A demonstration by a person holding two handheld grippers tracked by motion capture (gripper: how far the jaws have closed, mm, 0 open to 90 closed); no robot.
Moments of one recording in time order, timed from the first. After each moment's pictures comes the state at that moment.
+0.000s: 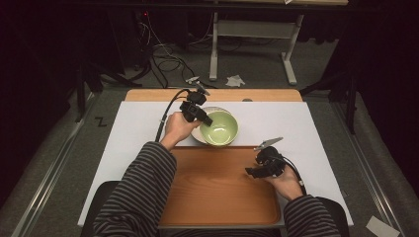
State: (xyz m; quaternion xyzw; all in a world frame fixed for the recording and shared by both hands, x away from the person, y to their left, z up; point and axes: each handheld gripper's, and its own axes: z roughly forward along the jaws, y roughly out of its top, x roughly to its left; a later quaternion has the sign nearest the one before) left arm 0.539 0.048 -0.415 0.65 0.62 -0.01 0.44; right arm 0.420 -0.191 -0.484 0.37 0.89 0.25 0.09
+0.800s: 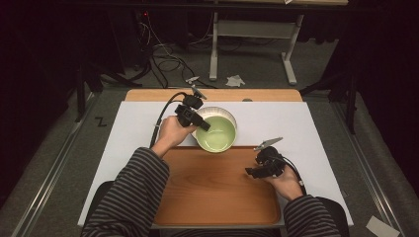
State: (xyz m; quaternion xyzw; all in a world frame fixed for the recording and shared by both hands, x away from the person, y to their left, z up) left arm 0.508 0.059 -0.403 0.66 0.60 -0.02 0.45; right arm 0.420 -0.191 -0.484 0.37 0.89 0.25 0.09
